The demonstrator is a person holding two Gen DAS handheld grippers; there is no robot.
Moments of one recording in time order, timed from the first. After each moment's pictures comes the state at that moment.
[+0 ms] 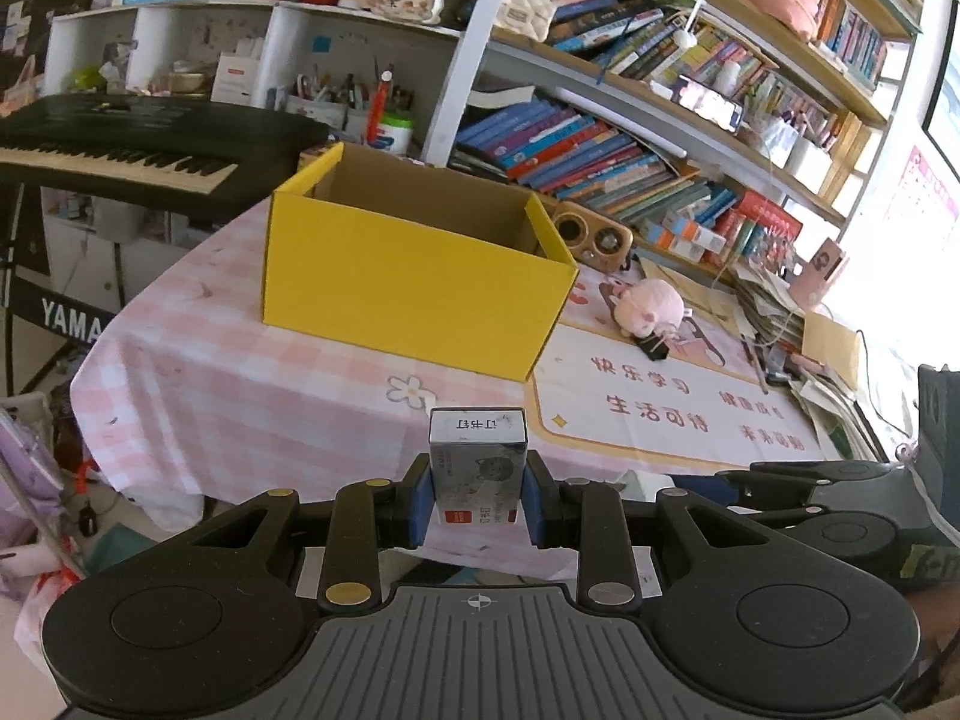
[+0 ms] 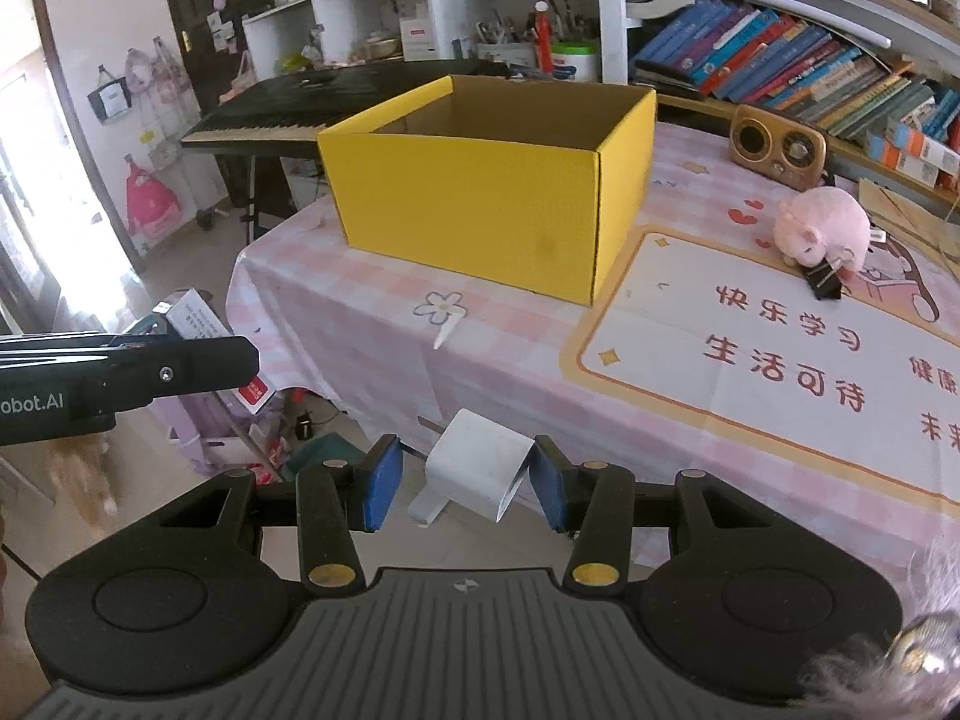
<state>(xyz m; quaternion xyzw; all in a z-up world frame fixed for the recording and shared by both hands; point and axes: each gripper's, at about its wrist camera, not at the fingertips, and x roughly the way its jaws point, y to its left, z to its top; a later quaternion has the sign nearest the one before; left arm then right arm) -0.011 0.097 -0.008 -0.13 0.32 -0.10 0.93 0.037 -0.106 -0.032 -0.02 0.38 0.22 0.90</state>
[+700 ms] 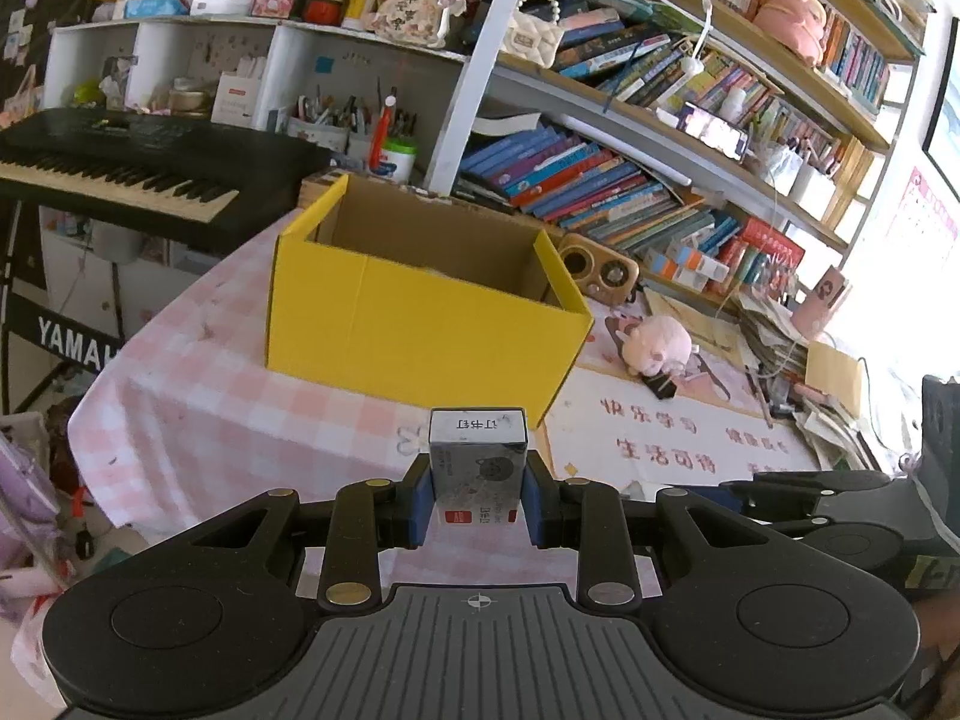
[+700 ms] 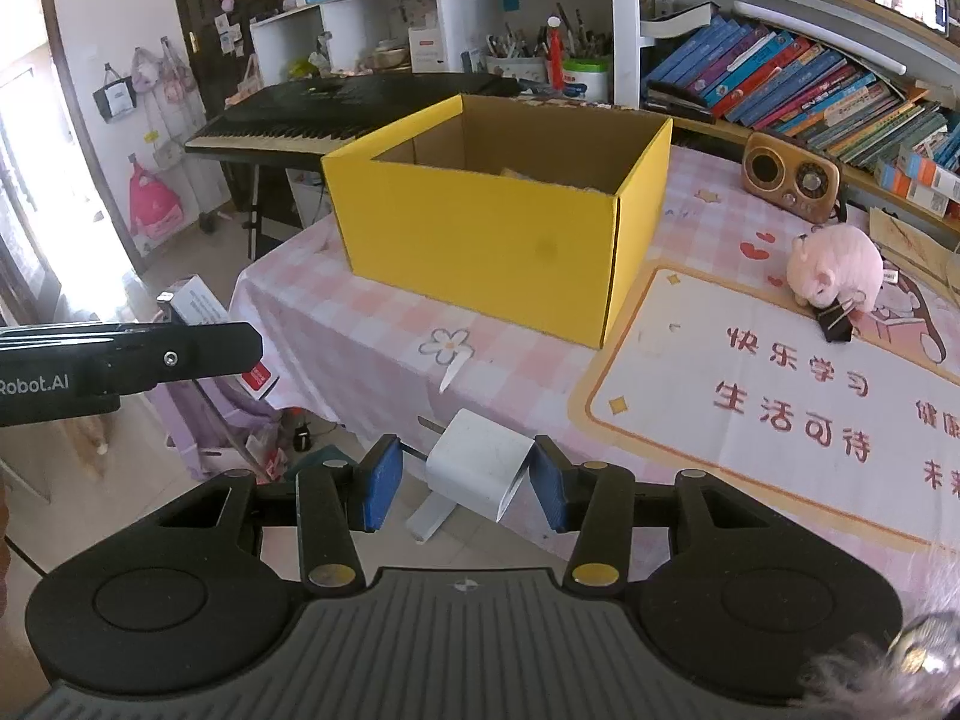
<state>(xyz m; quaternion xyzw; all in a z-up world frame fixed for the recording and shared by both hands) 0.014 0.110 0.003 -0.14 0.29 -0.10 0.94 0.058 -0.096 -0.021 -0.03 0.37 0.22 0.90</state>
